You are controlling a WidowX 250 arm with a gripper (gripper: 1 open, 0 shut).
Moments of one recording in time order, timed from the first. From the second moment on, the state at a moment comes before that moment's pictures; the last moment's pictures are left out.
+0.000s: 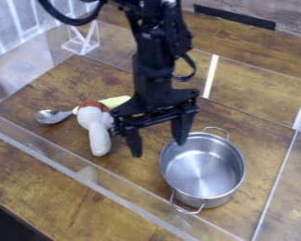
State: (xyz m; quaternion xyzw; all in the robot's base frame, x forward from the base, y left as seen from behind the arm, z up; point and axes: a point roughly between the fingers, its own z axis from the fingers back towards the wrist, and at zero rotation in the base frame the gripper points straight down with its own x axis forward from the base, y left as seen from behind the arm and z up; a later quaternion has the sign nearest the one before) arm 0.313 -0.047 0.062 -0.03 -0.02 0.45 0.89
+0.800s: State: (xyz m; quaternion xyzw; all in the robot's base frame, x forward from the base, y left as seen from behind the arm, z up) arm 0.293 -0.006 0.074 -0.02 -0.04 0.46 0.89
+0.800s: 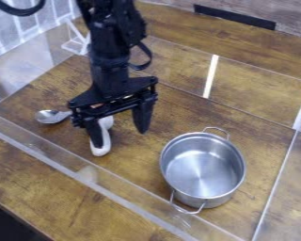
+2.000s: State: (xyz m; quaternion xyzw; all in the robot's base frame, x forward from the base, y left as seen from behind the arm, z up) arm 0.292 0.017 0.053 -0.03 -0.04 0.49 0.87
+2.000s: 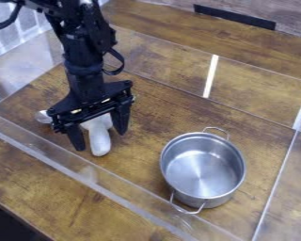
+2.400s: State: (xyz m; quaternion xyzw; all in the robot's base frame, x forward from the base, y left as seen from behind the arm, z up) arm 0.288 0.028 0.050 -0.03 -0.02 0.48 0.88
